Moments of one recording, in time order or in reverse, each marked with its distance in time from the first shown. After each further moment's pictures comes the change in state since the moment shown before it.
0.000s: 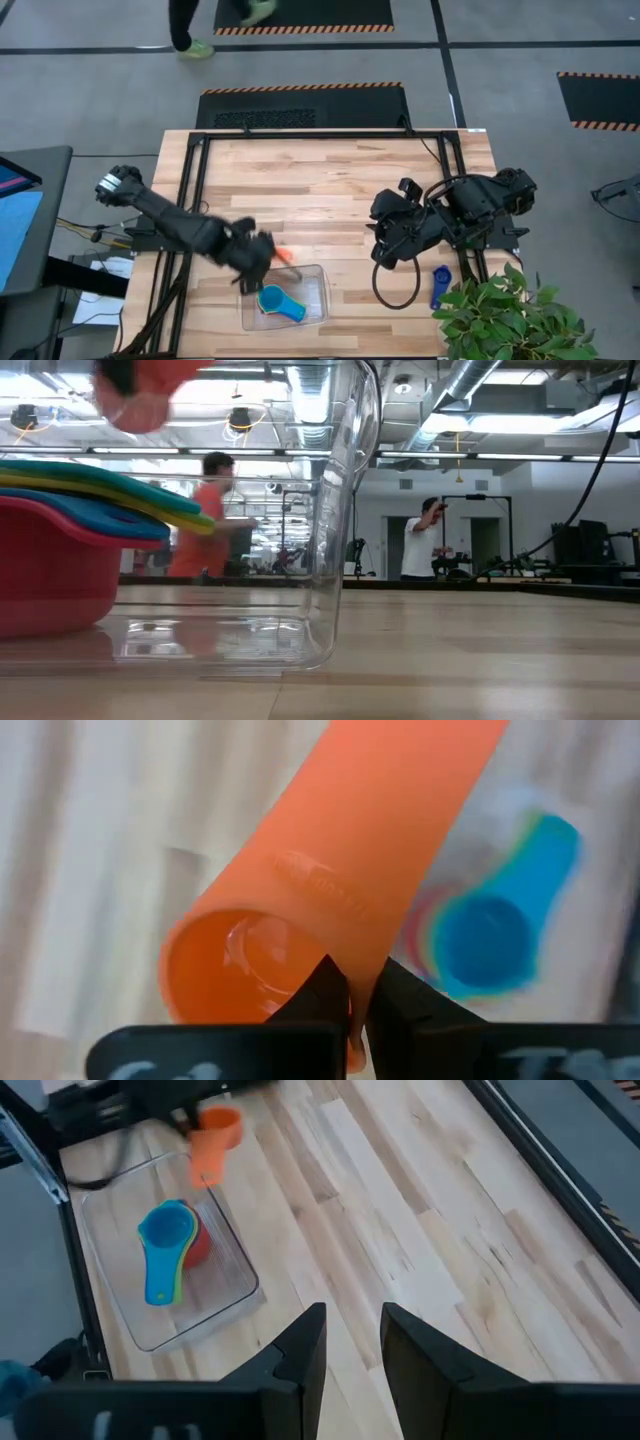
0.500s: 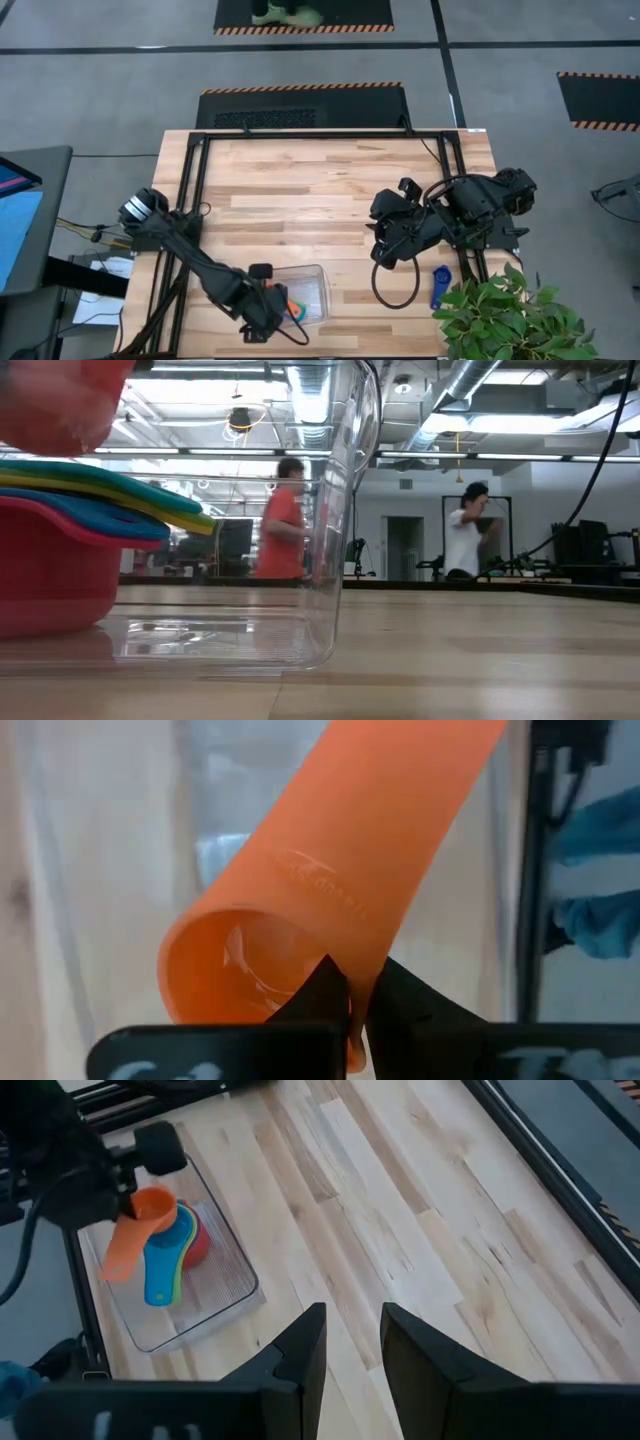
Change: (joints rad) left arm -0.213 0.300 0.107 0.162 0.090 -0.009; right arm -0.001 0.001 0.000 0.000 0.000 0.001
